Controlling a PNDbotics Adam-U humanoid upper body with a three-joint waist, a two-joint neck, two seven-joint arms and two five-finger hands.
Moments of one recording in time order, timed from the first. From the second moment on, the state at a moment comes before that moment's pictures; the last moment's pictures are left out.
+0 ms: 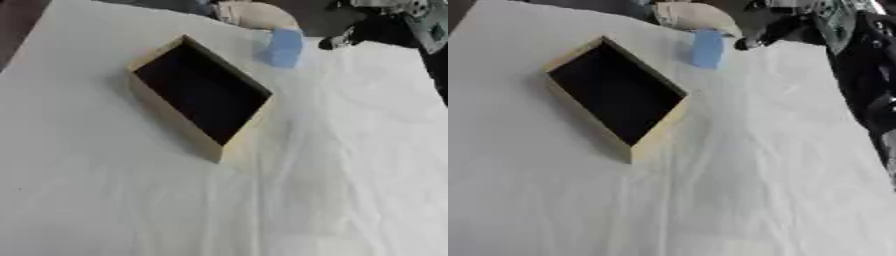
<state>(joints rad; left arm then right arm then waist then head) -0.26 0.43 0.14 -1.98 -0.23 -0.15 0.62 -1.22 -0.67 0.06 -0.69 1.02 -0.40 0.56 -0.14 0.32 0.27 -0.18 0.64</state>
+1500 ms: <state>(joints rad) -0.27 0.43 0.15 -1.98 -0.24 -0.15 0.62 -1.20 -0.69 0.06 -0.73 0.93 -0.45 0.61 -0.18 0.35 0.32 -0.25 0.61</state>
